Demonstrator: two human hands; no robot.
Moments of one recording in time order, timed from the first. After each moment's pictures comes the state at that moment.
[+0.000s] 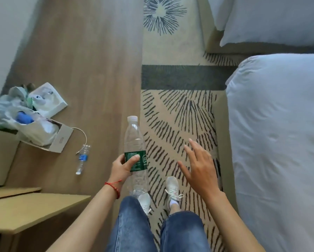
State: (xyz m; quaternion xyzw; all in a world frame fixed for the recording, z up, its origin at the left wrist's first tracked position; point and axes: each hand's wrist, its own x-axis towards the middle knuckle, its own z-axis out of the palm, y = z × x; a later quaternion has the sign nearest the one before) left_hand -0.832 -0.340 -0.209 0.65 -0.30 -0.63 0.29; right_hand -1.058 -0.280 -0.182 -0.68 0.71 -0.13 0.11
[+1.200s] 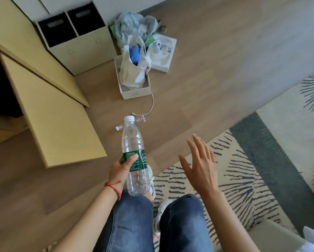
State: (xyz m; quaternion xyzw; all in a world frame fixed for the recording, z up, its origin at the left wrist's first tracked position) left_hand -0.647 -0.395 -0.282 0.73 0.10 -0.45 0.51; right_hand -0.799 -0.563 -0.239 -0.91 0.36 0.00 0.18
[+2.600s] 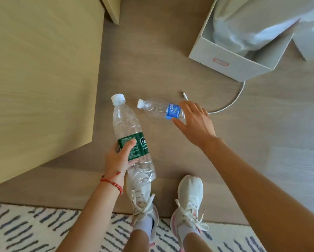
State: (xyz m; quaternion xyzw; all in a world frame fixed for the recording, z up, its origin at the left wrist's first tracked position) left_hand -0.526 -0.410 -0.737 0.59 0.45 -0.23 0.63; right_hand -0.468 -0.623 -0.763 -0.95 -0.01 0.24 0.22
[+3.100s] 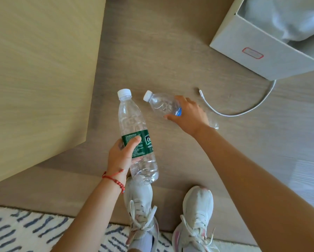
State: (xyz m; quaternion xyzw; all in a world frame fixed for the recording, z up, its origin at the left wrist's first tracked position) left_hand -0.524 -0.398 -0.814 0.58 0.46 -0.24 0.63; right_hand -0.438 -0.586 -0.857 -0.91 0.05 0.31 0.27
